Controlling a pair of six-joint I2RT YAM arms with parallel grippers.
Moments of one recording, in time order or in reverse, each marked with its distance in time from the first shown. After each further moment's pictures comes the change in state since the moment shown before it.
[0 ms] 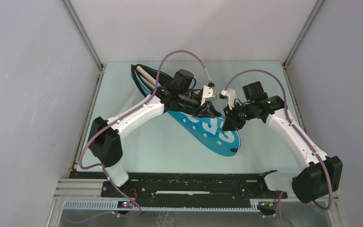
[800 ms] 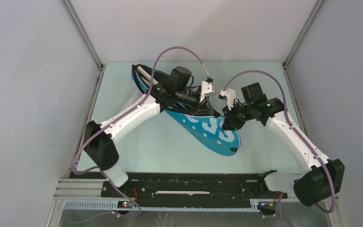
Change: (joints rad) left arm 0.009 -0.042 0.046 -0.080 -0.033 -0.081; right arm 0.019 -0.024 -0.013 0.045 0.087 0.044
